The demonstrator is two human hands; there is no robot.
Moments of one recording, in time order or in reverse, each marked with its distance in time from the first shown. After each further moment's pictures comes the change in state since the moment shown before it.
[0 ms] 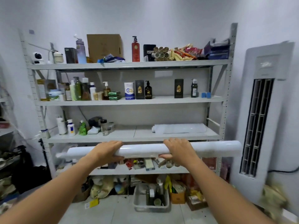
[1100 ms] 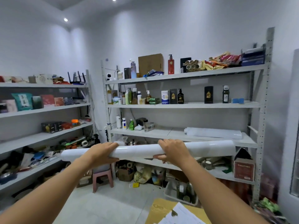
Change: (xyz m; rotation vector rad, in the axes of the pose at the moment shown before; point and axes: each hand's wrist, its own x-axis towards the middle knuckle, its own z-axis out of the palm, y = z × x) left_hand -0.251 0.230 -0.165 0.206 -0.072 -0.386; right_hand -0.164 -0.006 -0.169 0.293 0.236 -0.296
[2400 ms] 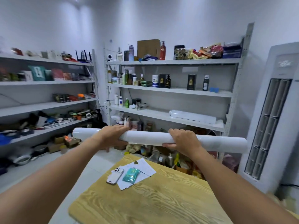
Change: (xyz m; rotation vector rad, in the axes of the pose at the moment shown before) left_hand -0.096 0.371 -0.115 -0.023 -0.025 -0.018; right_hand -0.311 0.173 -0.180 0.017 -0.003 -0.062
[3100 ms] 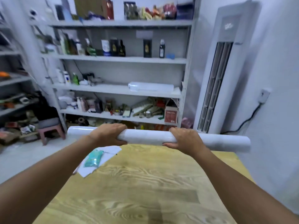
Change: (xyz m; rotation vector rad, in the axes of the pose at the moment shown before) left_hand 0.079 0.108 0.116 -0.228 -0.033 0.352; right_hand -0.157 0.046 0.048 -0.038 -0.162 0.259
